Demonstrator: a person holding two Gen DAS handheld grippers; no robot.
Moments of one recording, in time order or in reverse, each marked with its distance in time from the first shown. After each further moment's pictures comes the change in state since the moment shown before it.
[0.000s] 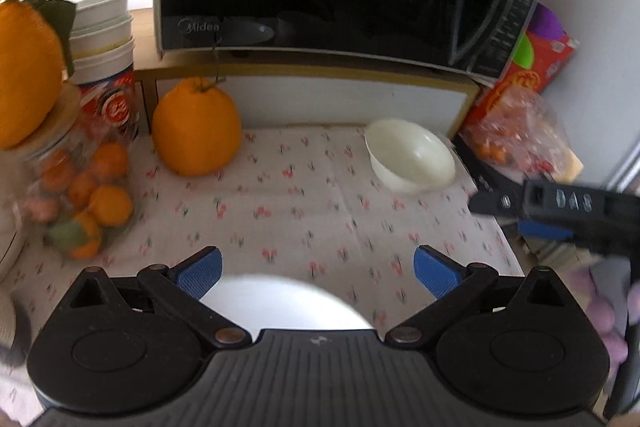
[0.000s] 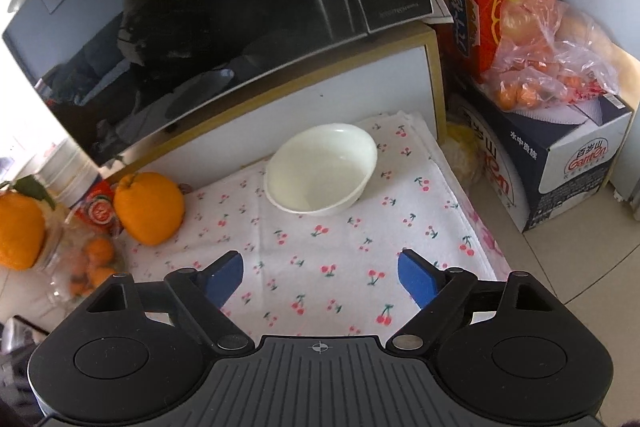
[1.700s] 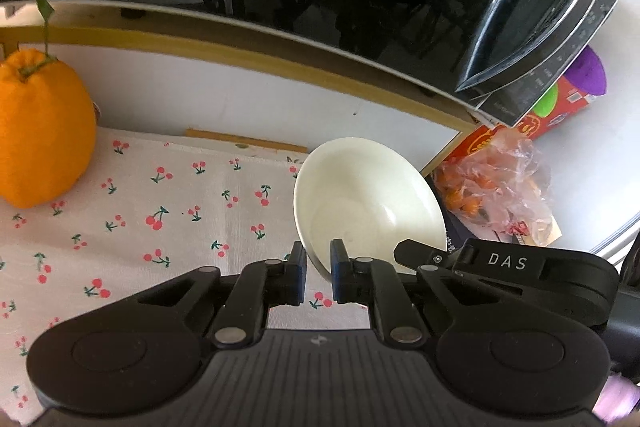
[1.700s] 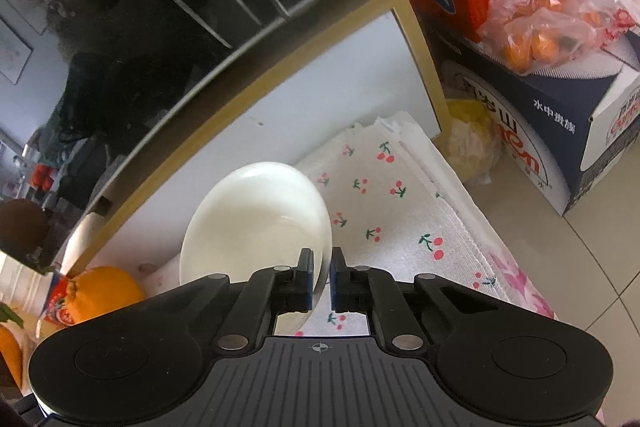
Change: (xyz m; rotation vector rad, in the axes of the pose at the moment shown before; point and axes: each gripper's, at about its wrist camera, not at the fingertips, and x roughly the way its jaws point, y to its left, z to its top) left arm 0.100 -0.028 0.049 -0.182 0.051 -0.172; right arm 0.094 -0.041 0.056 0.220 0.032 0.054
